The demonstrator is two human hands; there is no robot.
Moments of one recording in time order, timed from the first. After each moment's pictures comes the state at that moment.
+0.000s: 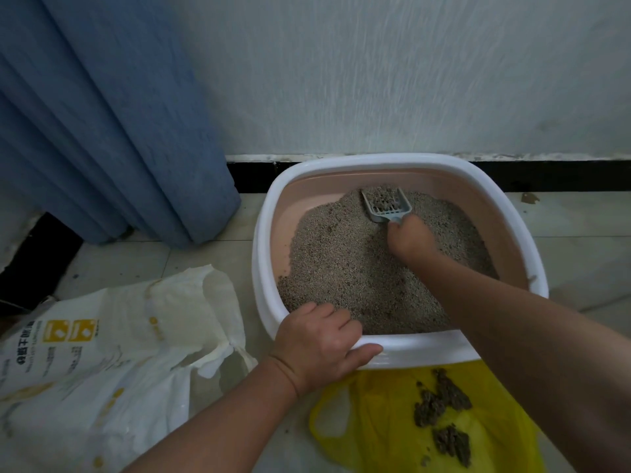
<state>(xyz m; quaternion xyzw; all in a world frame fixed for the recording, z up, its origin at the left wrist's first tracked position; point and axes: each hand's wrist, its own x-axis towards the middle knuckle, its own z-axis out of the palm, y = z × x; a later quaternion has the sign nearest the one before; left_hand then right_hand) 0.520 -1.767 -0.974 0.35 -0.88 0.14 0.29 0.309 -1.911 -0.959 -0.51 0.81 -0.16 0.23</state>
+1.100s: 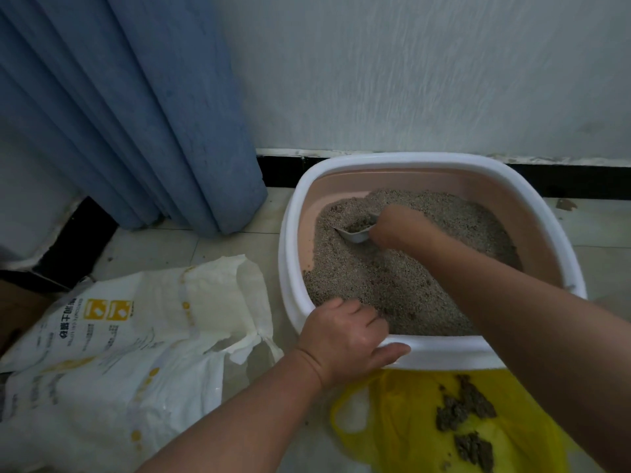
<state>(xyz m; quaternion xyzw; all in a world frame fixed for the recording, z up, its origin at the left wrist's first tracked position) 0.519 -1.767 -0.976 0.36 -0.87 0.12 0.31 0.381 -1.921 -0.906 -0.65 0.74 0.08 0.19</state>
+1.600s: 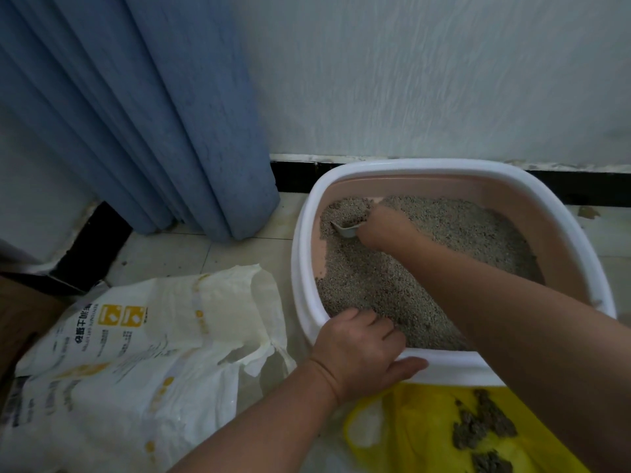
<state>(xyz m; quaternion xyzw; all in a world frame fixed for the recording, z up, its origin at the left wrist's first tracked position) 0.518 -1.767 -0.973 0.36 -0.87 0.10 0.32 0.418 -1.942 -0.919 -0.65 0.72 0.03 0.23</state>
